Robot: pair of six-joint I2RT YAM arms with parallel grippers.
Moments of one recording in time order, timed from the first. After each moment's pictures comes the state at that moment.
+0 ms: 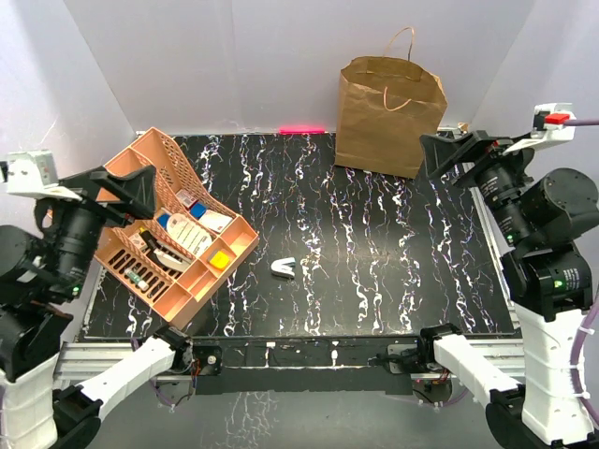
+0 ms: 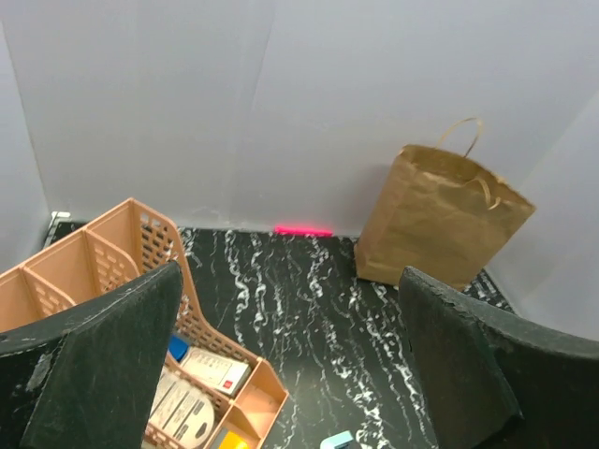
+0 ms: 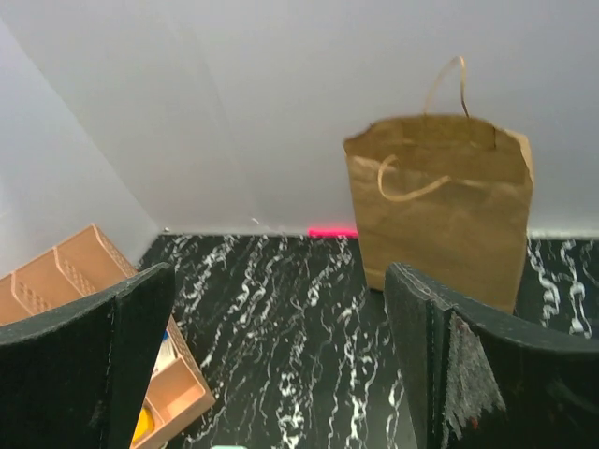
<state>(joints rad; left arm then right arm) -0.54 0.77 1.72 -0.79 -0.38 -0.18 0.17 0.88 1.59 -0.53 -0.10 0.30</state>
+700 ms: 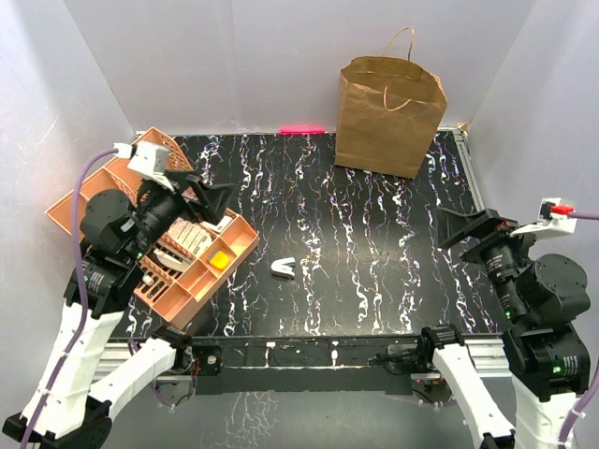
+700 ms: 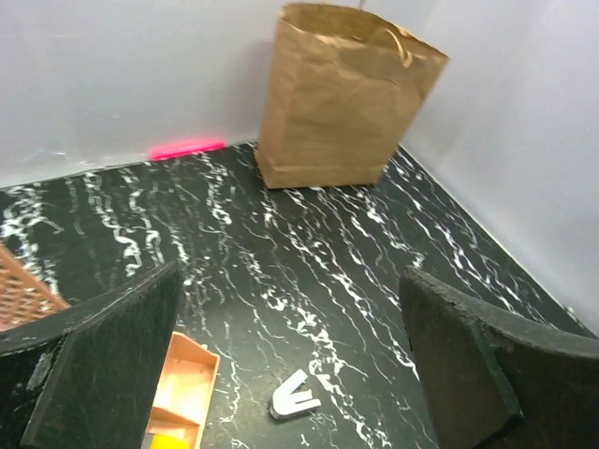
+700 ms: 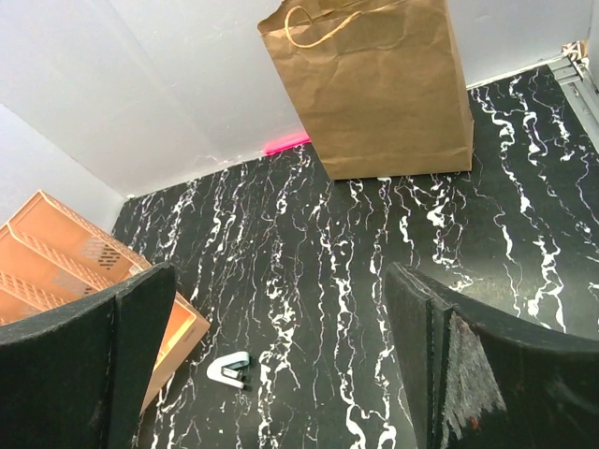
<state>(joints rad) -0.40 0.78 1.24 -0.47 0.11 -0.23 0.10 0.50 1.27 -0.80 0.01 0.45</state>
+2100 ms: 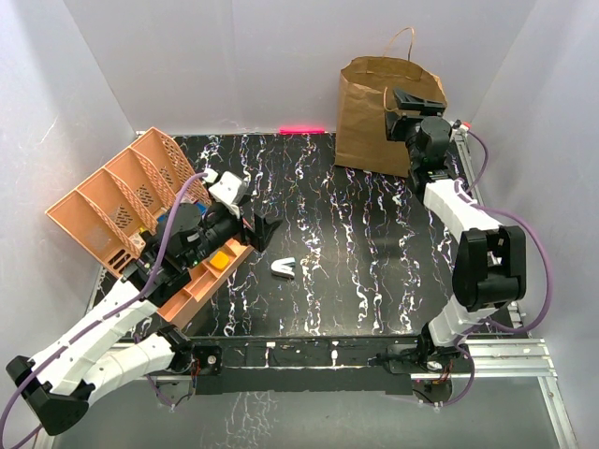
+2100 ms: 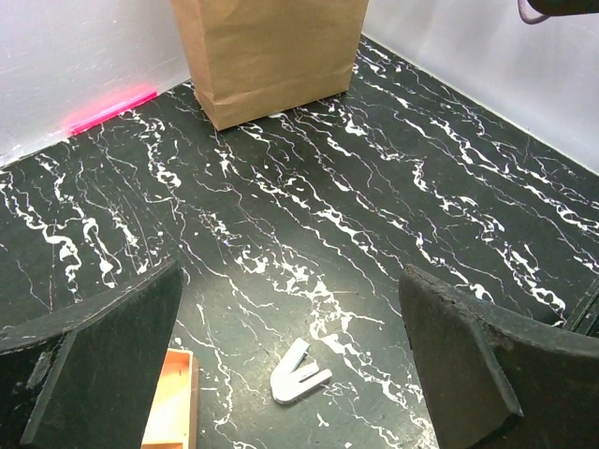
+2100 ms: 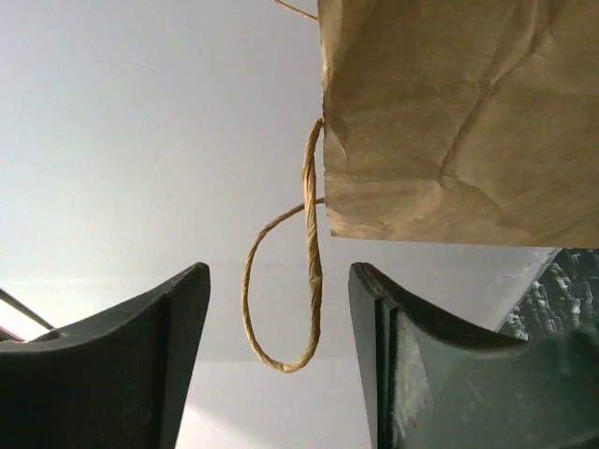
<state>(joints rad) -0.73 0.85 0.91 -0.18 0.01 -0.05 0.08 1.64 1.22 0.45 0.09 1.65</state>
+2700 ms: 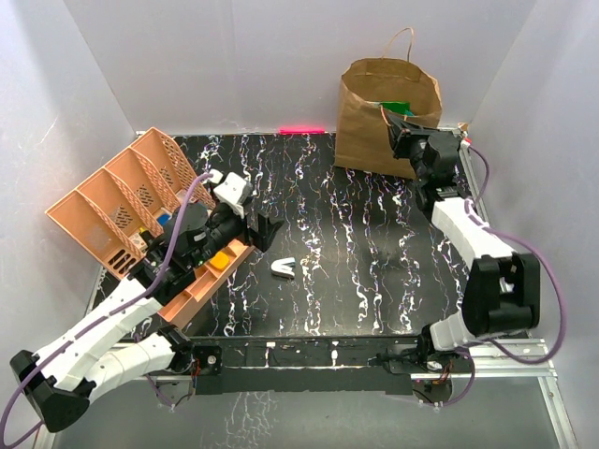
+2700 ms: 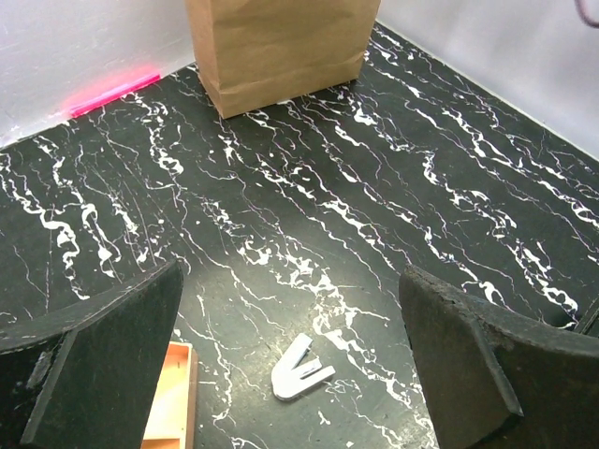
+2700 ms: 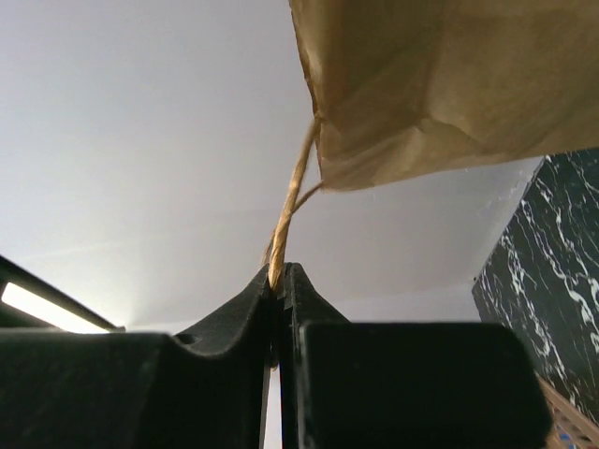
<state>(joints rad) -0.74 0.86 0.88 -0.16 -0.02 -0.05 0.08 1.51 1.08 0.41 -0.01 1.75</state>
